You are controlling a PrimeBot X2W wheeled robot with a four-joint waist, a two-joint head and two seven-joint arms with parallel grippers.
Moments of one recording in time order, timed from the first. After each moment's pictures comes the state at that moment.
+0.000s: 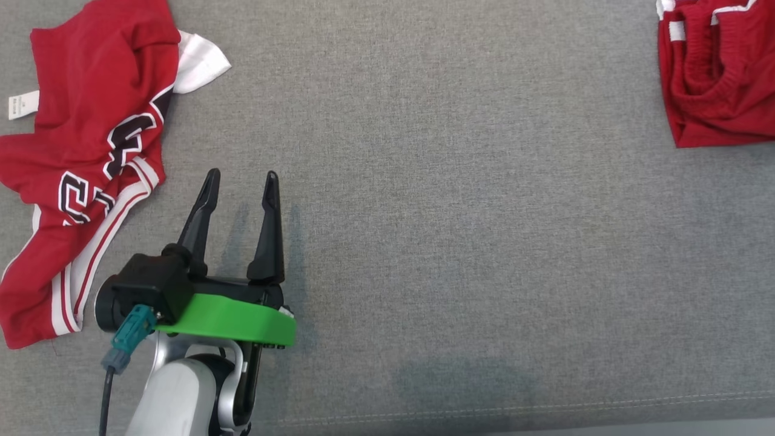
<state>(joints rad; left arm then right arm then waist) -0.15 0.04 -0.28 -0.17 -0.33 0.12 -0.11 -0.97 -0.66 0.57 0.87 0.72 0.04 0.24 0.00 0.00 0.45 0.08</state>
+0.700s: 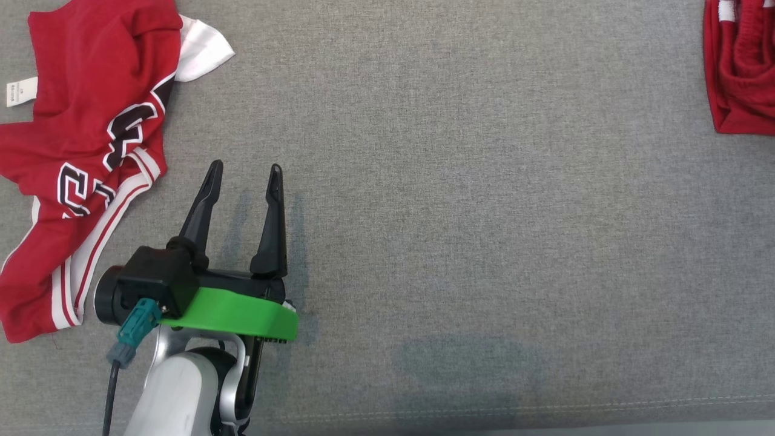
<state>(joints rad) -0.17 0.04 -0.29 -0.17 -0.30 0.12 -0.10 -1.00 -0.68 0.55 0.96 0.69 -0.05 0.16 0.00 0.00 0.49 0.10</state>
